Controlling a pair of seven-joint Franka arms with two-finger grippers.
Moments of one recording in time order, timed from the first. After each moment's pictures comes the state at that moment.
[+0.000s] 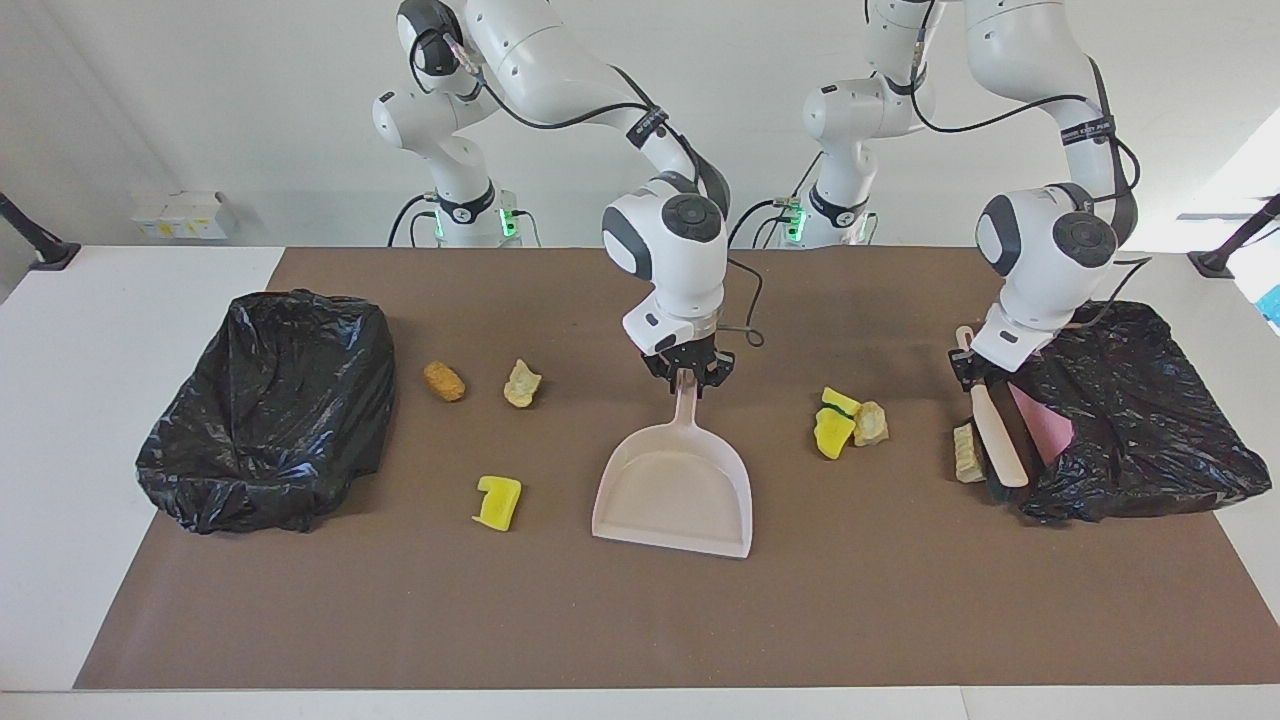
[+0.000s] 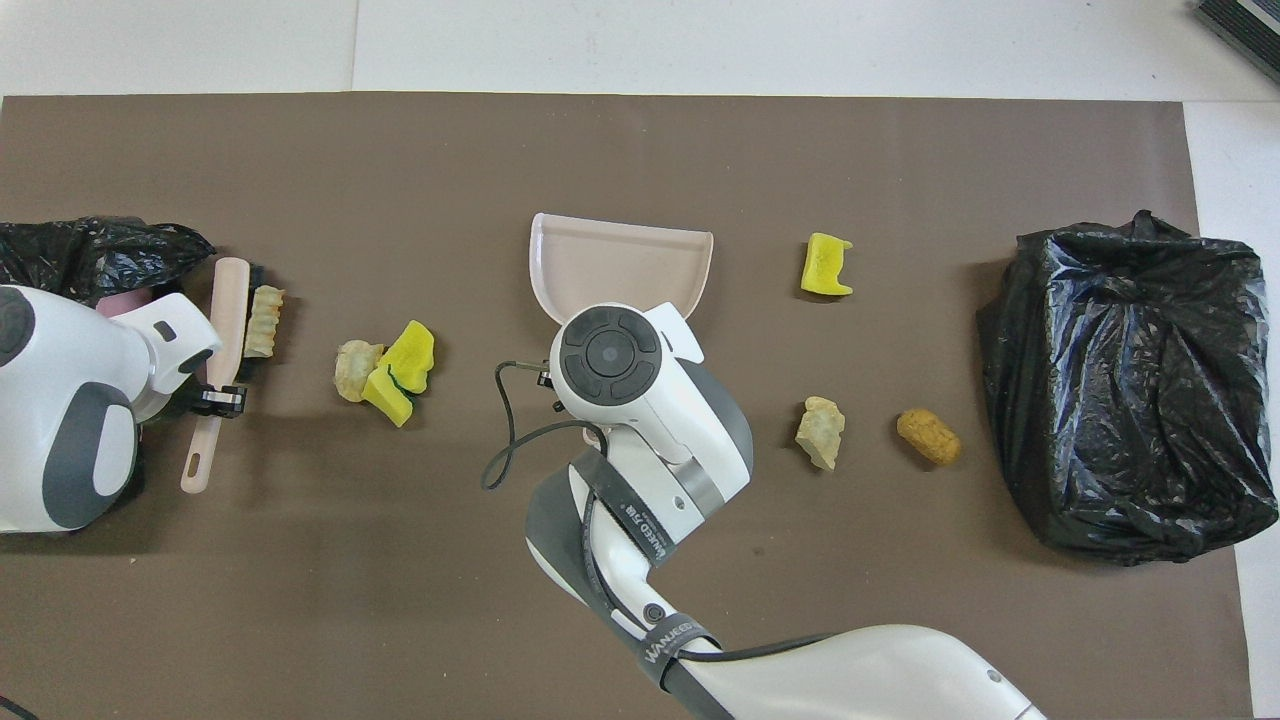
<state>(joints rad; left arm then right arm) 0.01 0.08 -0.02 -2.21 0.13 2.23 0.08 0.66 0.48 0.00 -1.63 0.02 2.16 0.91</state>
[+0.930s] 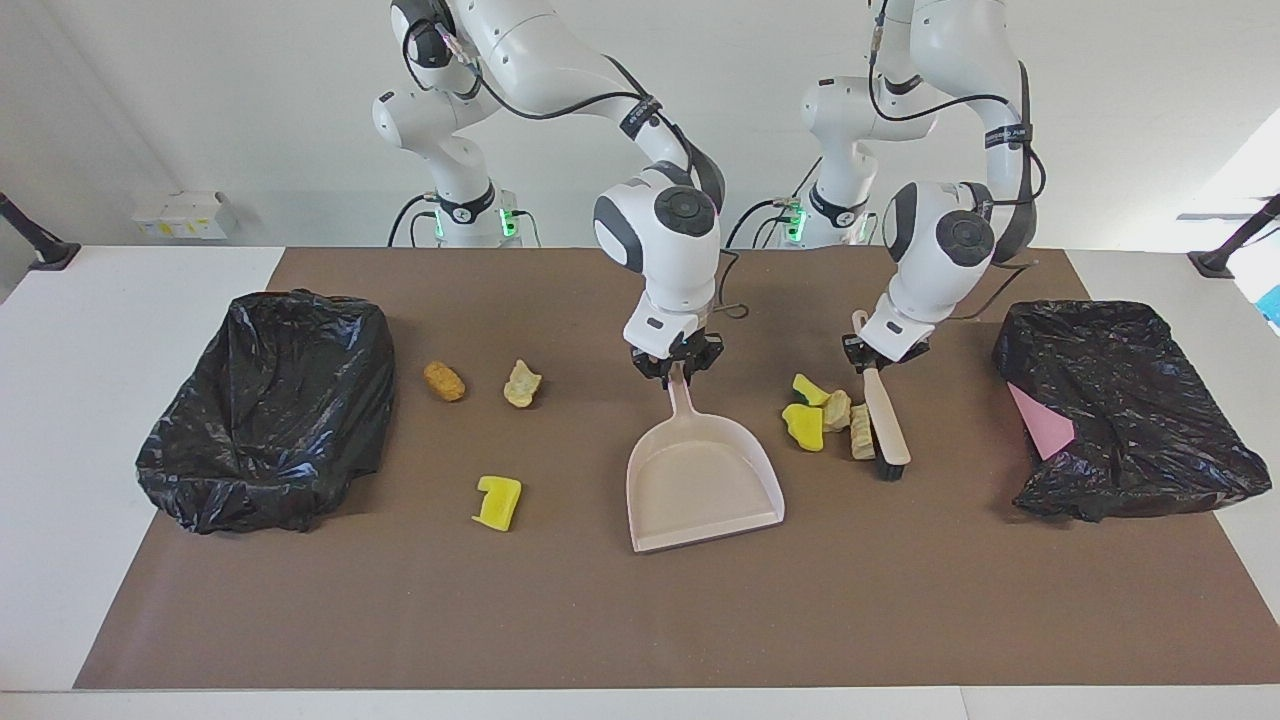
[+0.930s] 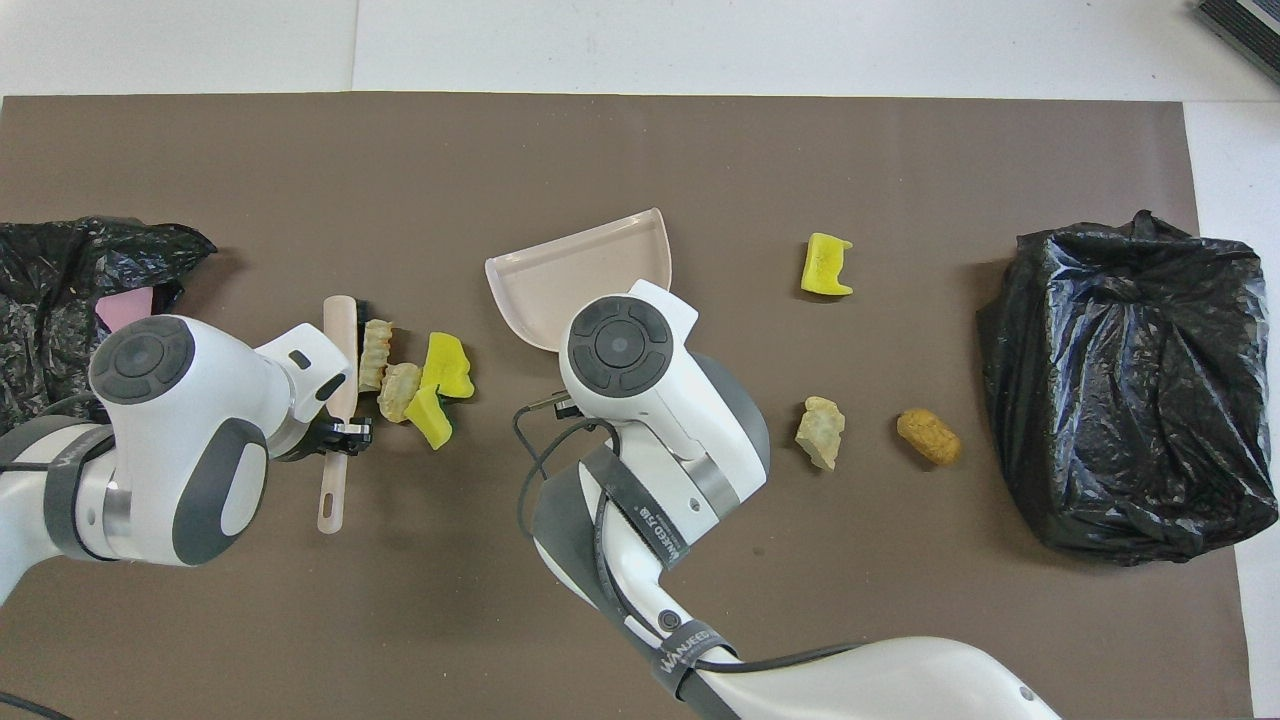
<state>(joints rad) -0.18 0.03 -0.03 -2.28 -0.03 2.17 -0.17 0.65 0.45 -0.01 -1.63 0.01 2.08 0.36</state>
